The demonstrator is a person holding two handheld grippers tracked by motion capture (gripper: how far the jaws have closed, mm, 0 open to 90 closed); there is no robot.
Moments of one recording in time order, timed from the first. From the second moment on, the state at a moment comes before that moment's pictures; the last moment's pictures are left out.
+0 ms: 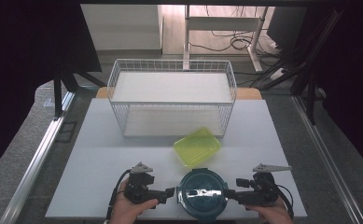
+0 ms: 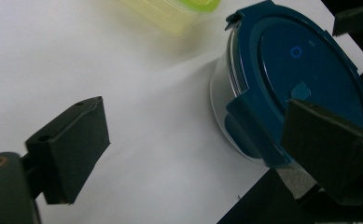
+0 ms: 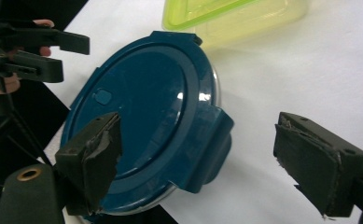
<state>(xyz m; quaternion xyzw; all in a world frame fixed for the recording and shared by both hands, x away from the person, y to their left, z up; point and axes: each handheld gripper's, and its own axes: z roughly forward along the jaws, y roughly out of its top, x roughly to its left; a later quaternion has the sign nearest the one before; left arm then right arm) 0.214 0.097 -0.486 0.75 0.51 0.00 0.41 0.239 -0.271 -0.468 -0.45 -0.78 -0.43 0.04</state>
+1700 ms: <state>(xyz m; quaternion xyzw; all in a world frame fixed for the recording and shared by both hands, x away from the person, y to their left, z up) 0.224 0.051 -0.519 0.70 0.53 -0.19 0.45 0.248 -0.248 -0.502 -0.51 -0.75 -0.39 0.18</state>
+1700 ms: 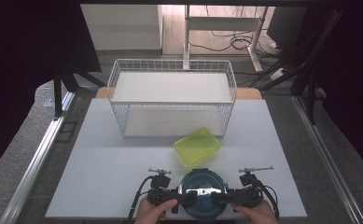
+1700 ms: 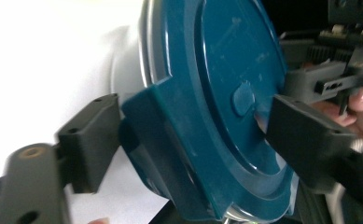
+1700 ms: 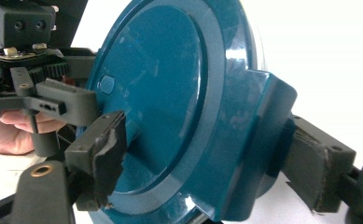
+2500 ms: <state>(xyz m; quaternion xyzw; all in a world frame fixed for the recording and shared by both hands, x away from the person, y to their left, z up) 0.217 0.052 -0.516 0.69 0.54 -0.18 0.45 0.245 -0.253 -0.498 -0.53 -0.73 -0.41 0.18</state>
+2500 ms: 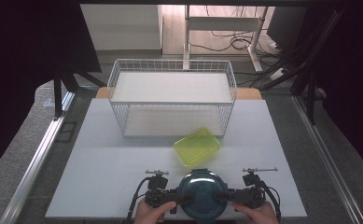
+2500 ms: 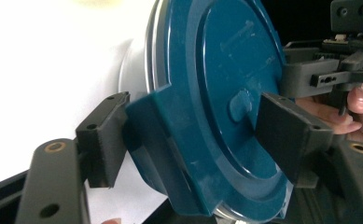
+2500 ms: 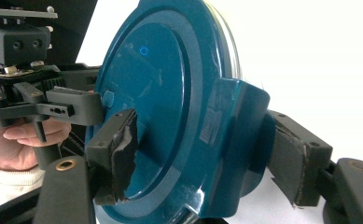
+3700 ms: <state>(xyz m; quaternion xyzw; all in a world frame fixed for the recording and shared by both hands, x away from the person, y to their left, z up) 0.207 0.058 -0.505 0.67 0.56 -0.18 0.46 0.234 -0.246 -0.475 -0.53 -0.73 -0.42 0.11</state>
